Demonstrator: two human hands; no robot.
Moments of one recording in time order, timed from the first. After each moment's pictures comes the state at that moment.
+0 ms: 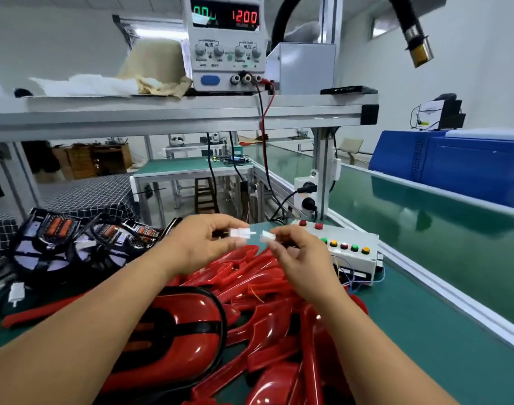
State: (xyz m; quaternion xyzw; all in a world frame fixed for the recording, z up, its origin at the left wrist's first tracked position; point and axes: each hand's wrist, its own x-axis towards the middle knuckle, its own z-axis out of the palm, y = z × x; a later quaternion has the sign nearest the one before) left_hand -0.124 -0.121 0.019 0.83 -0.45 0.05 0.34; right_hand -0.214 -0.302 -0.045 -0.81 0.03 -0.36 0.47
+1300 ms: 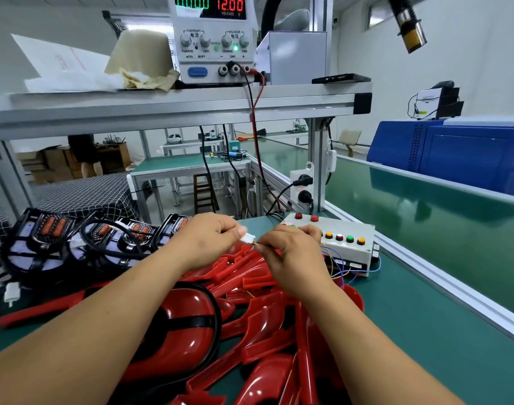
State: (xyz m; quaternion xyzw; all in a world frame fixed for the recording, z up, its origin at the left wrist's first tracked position) left_hand -0.133 -0.146 0.016 0.87 -0.40 0.03 0.27; right_hand -0.213 -0.301 -0.050 -0.88 -0.01 -0.43 0.20
